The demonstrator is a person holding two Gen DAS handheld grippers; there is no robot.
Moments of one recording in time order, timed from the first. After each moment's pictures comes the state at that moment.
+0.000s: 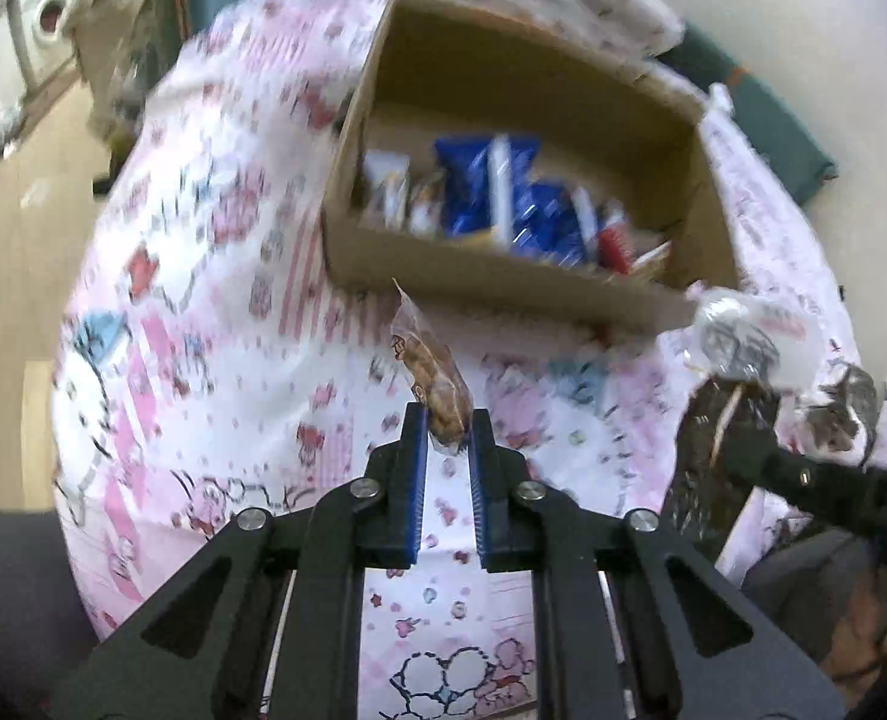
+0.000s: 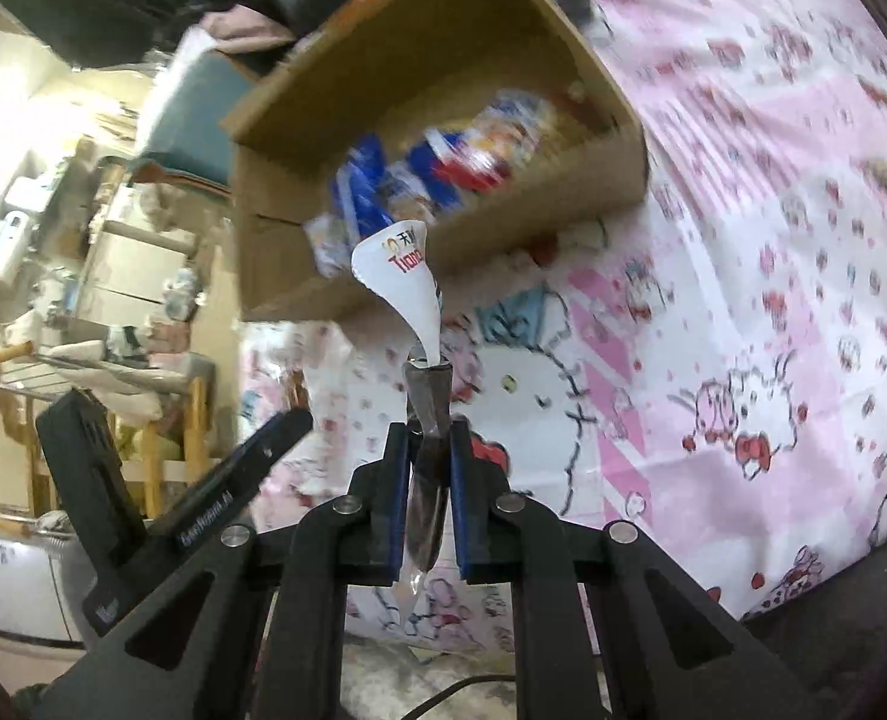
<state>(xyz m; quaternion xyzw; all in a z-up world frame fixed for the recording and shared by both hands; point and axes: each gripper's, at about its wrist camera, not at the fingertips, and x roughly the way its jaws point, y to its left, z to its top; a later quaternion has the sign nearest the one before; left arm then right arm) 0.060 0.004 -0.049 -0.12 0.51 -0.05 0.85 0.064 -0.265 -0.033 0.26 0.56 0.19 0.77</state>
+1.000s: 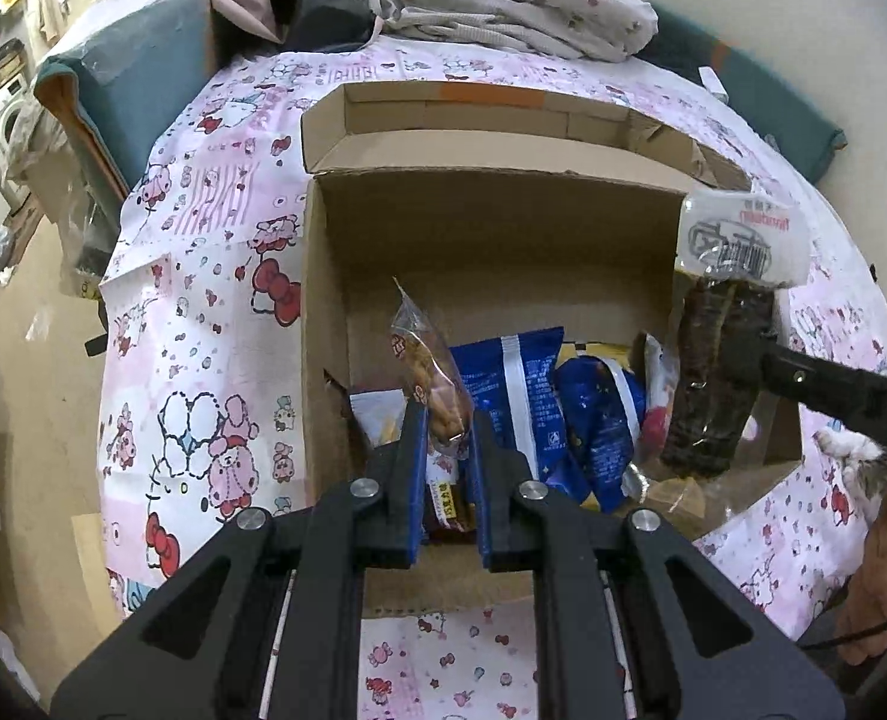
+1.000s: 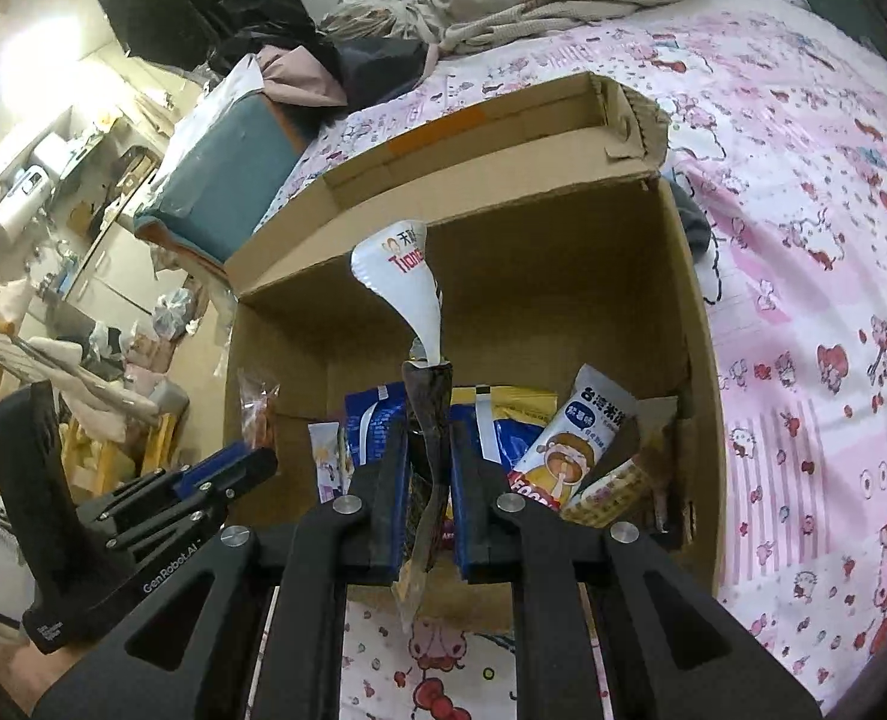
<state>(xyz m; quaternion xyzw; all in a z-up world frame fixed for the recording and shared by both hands) 0.204 -0.018 -0.035 -0.02 0.49 -0.05 0.87 0.206 -0.238 -0.021 0.18 0.49 0.20 0.83</state>
